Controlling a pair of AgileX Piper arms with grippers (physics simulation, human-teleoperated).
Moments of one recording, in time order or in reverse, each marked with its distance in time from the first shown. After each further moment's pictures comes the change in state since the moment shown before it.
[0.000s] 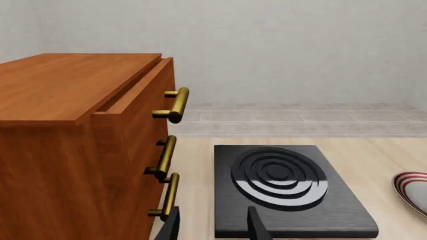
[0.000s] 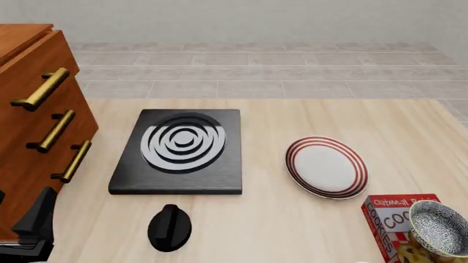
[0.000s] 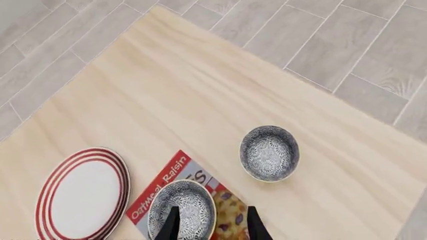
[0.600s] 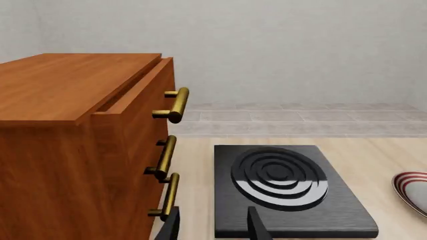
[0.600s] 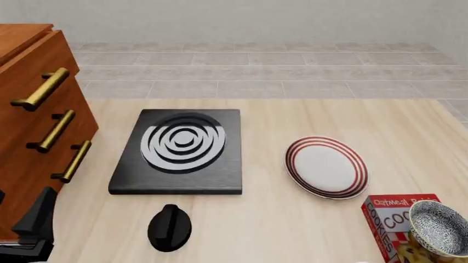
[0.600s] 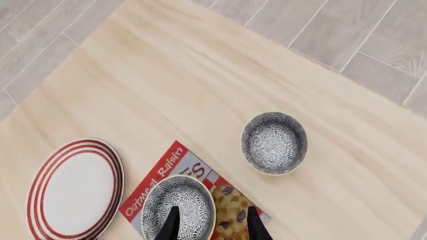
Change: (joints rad) left arm 0.000 0.000 0.000 0.000 0.000; right arm 0.022 0.066 0.085 -0.078 0.035
